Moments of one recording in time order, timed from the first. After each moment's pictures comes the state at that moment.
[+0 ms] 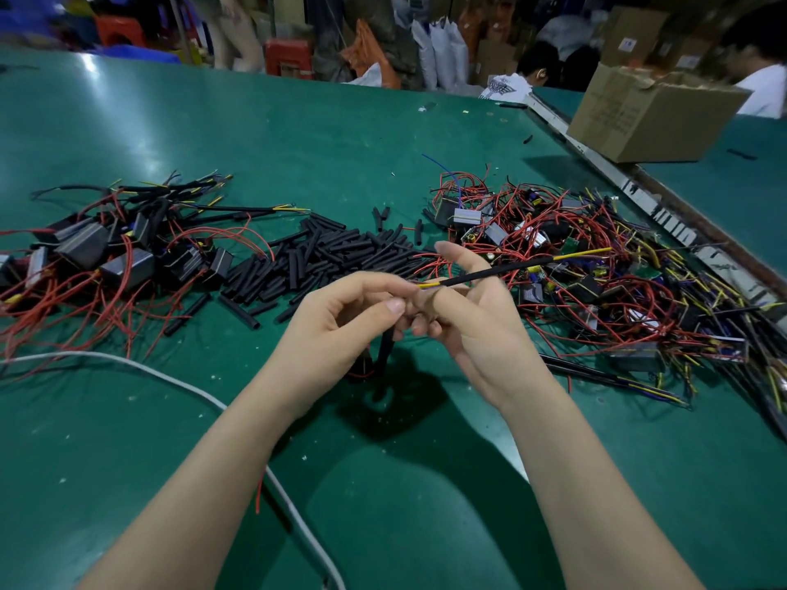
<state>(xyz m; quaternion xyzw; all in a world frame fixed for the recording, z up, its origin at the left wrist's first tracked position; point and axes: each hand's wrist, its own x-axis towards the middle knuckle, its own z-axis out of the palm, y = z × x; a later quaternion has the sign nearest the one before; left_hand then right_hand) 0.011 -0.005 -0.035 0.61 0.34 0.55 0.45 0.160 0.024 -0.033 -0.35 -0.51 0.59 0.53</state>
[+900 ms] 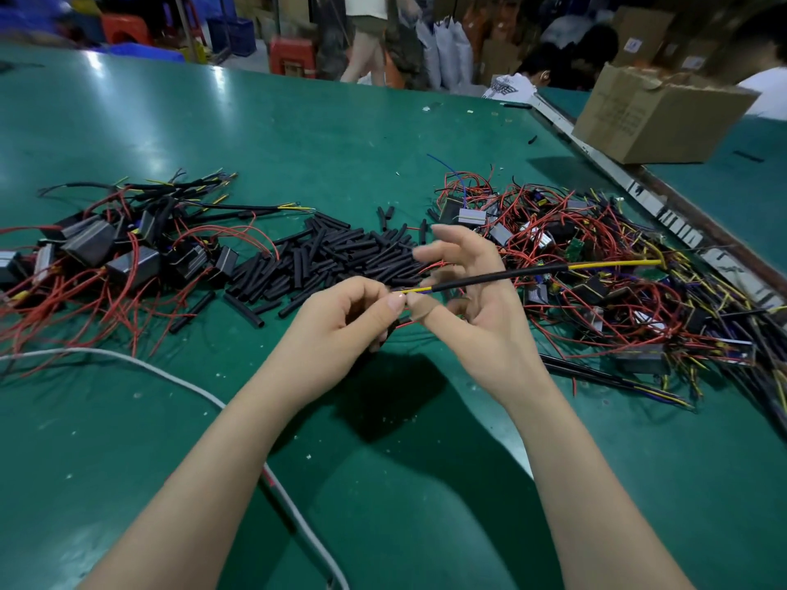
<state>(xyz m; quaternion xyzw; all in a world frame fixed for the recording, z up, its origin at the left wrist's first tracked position) 0.004 0.003 -0.041 0.64 0.46 0.48 0.39 0.165 0.019 -0.033 -0.36 -0.69 0.36 0.52</state>
